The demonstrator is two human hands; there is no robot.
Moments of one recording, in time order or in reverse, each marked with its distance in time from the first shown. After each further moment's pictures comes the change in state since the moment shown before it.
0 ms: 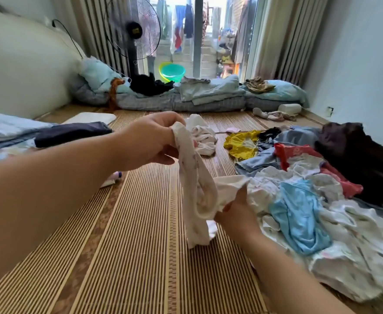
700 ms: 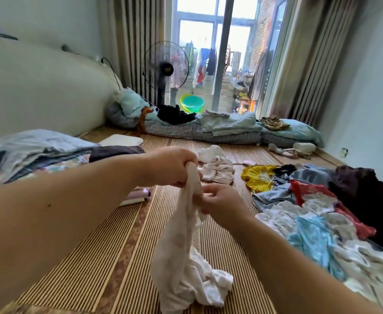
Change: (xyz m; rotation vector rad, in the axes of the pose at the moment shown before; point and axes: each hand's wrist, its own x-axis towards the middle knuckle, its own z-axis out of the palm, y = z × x) left_hand -0.056 0.025 -0.046 0.506 0.051 -0.075; right_hand -0.038 -0.168 -0.006 0.233 -0.258 -0.175
